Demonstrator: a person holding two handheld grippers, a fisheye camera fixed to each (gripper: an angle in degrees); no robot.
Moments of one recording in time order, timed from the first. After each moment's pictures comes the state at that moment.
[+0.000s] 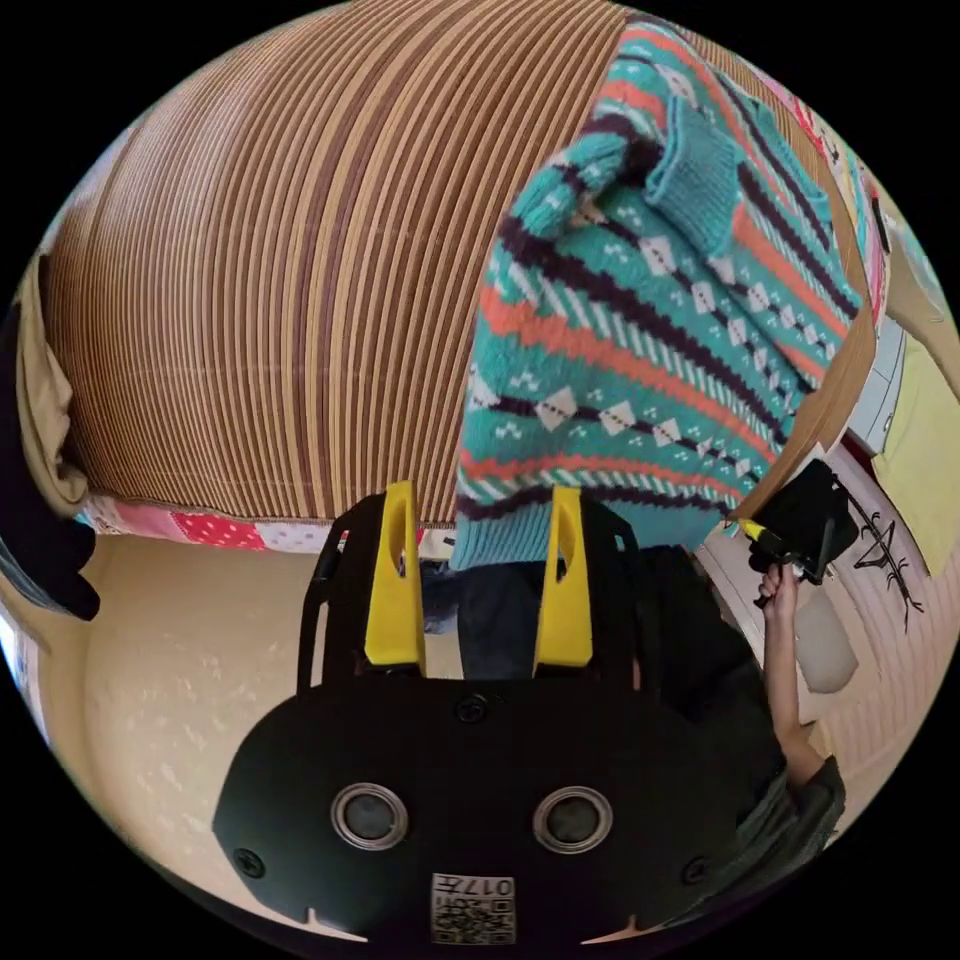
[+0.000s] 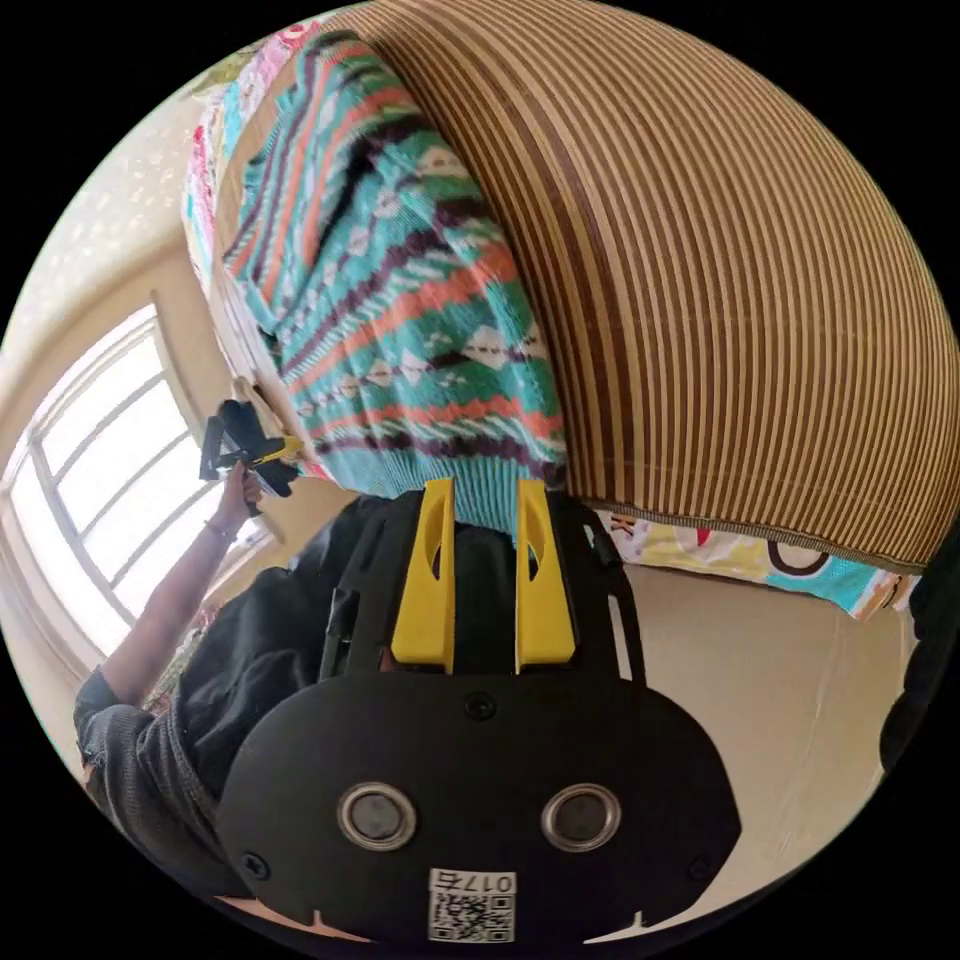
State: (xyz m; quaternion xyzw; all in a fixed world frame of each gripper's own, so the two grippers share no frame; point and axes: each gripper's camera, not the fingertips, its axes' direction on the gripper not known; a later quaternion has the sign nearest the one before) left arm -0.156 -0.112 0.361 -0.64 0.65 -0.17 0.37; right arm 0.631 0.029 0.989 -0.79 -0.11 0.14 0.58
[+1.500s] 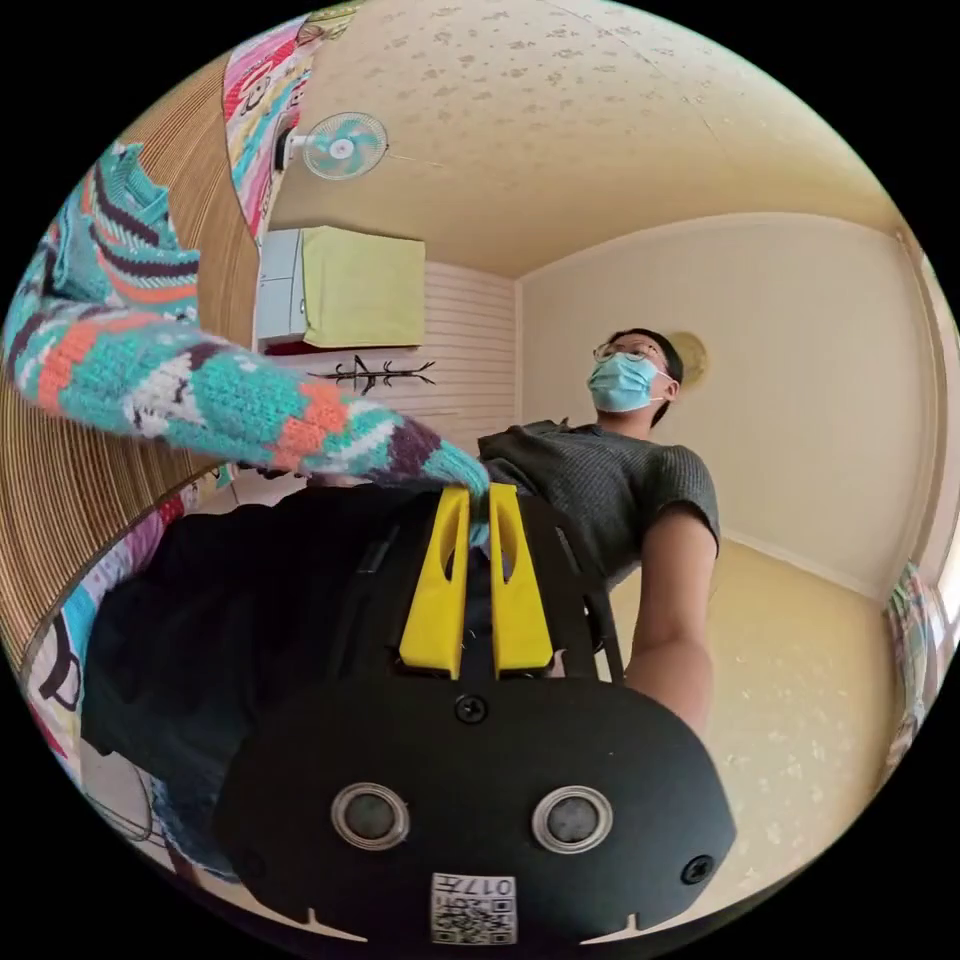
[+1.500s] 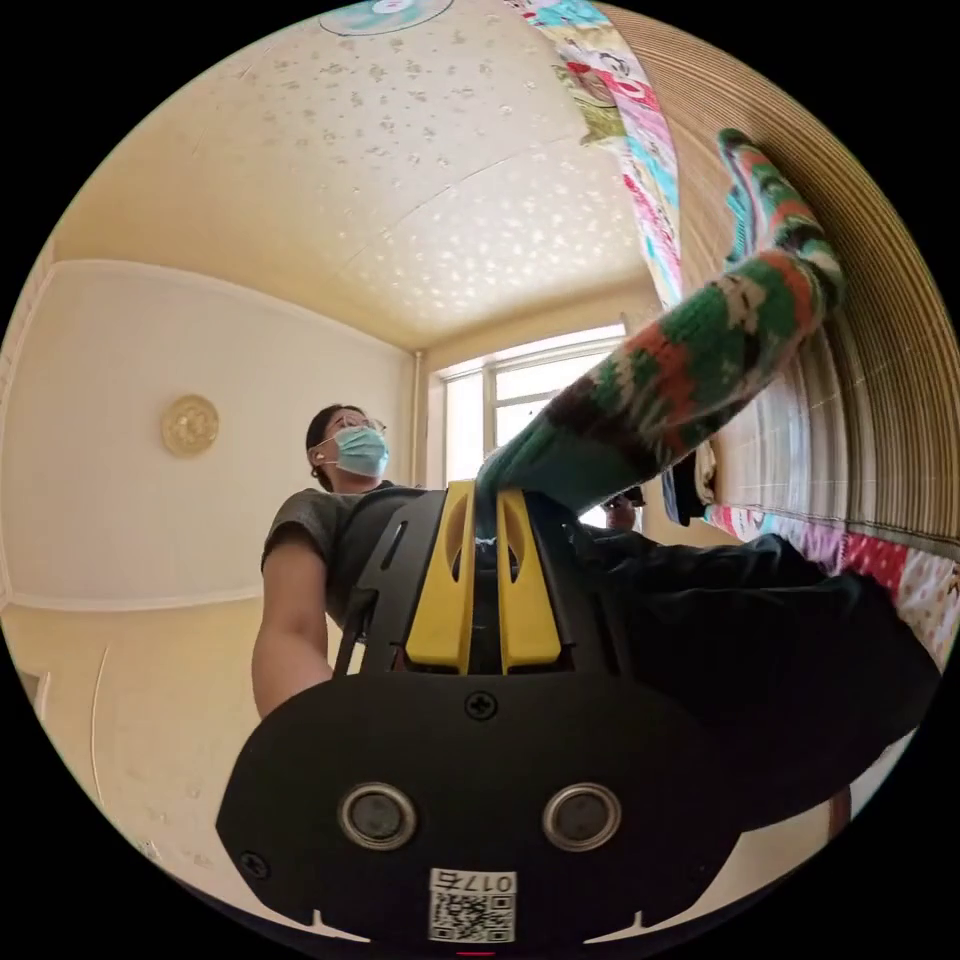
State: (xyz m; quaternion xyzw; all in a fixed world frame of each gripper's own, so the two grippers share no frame) left arm -0.515 0.024 0.448 0.06 0.91 -0.40 -0.09; right arm 0.766 -0.055 0.829 -0.38 -0.67 0.41 0.48
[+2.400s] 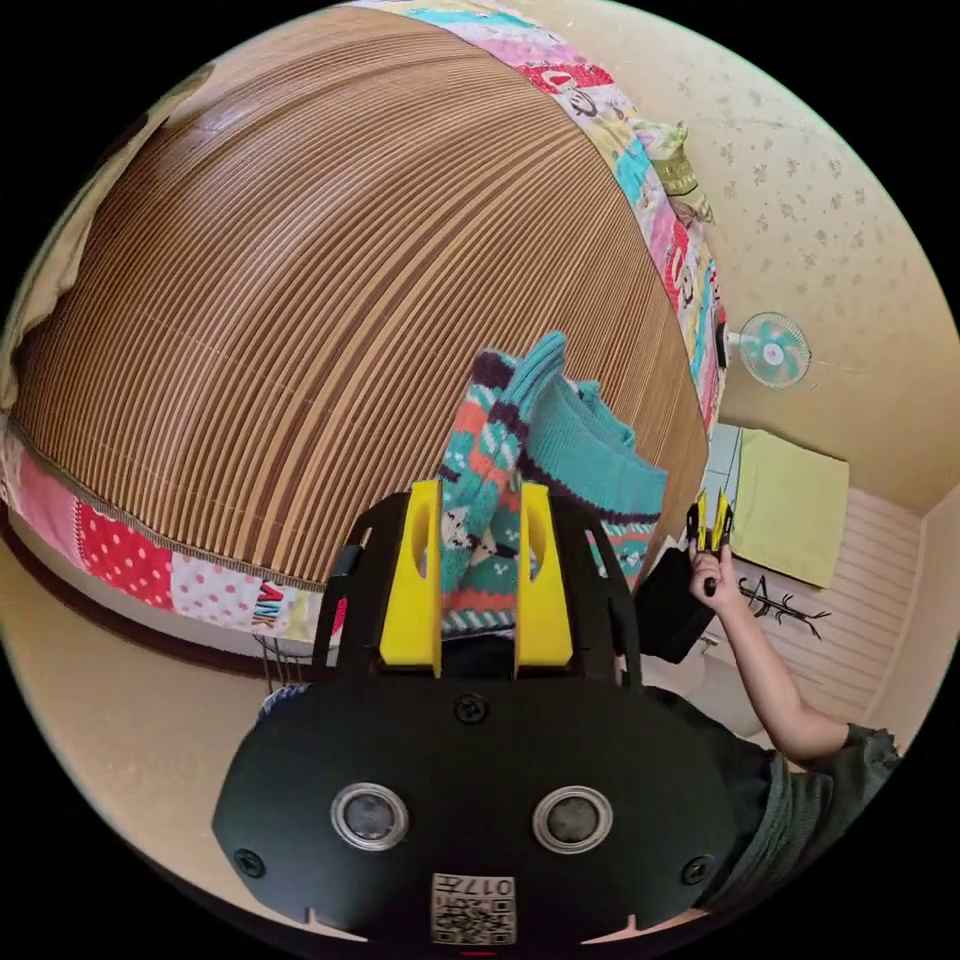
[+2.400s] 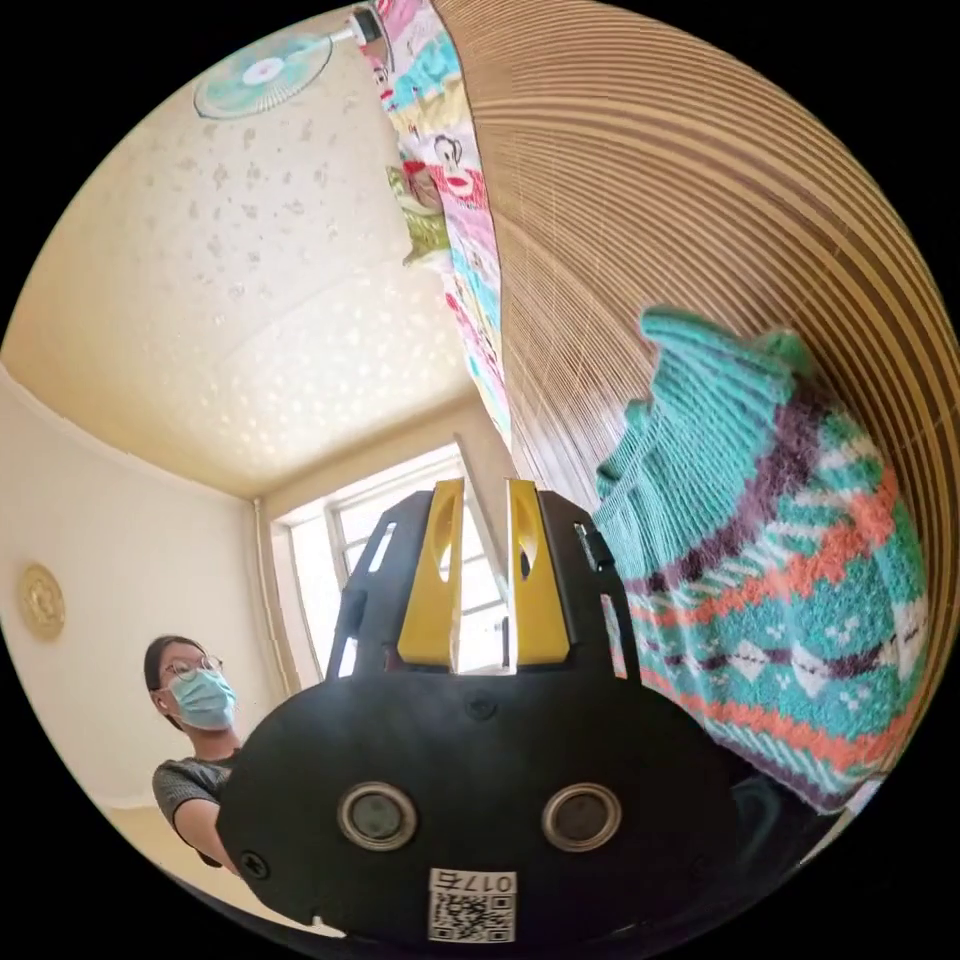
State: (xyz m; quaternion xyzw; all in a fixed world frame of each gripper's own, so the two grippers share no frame) left arm -0.403 0.021 0.553 -0.44 0.66 -0.47 0.39; right arm 0.626 -0.024 1.070 -0.49 -0.39 0.46 0.63
